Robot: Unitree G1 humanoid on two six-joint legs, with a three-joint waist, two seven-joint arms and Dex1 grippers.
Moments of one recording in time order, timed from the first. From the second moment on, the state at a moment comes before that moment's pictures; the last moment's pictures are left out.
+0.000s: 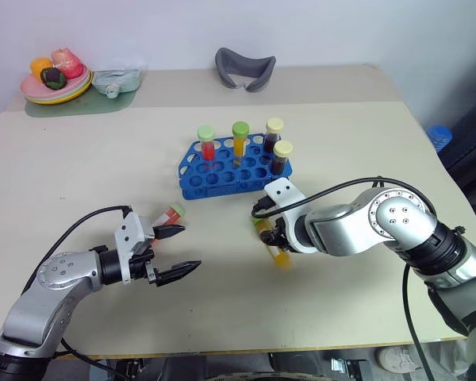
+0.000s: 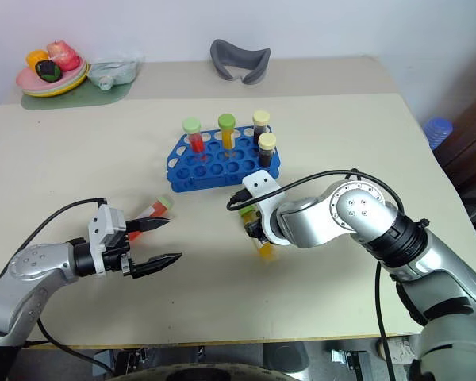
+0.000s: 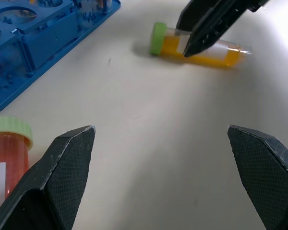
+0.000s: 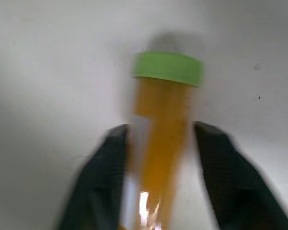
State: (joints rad) left arm 0.10 0.74 0.09 -0.41 -0.53 0.38 -0.96; right arm -0.83 -0.78 0.60 -0.28 1.97 1.15 -0.97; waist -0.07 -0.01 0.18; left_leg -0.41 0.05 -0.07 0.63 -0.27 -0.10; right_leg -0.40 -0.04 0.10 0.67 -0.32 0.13
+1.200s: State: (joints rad) left arm 0.06 0.57 0.15 -0.41 -0.56 0.38 -0.81; right arm -0.56 -0.24 0.36 -0.05 0.35 0.12 0.01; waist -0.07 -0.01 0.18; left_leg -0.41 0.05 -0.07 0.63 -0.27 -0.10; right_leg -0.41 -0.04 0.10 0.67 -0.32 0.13
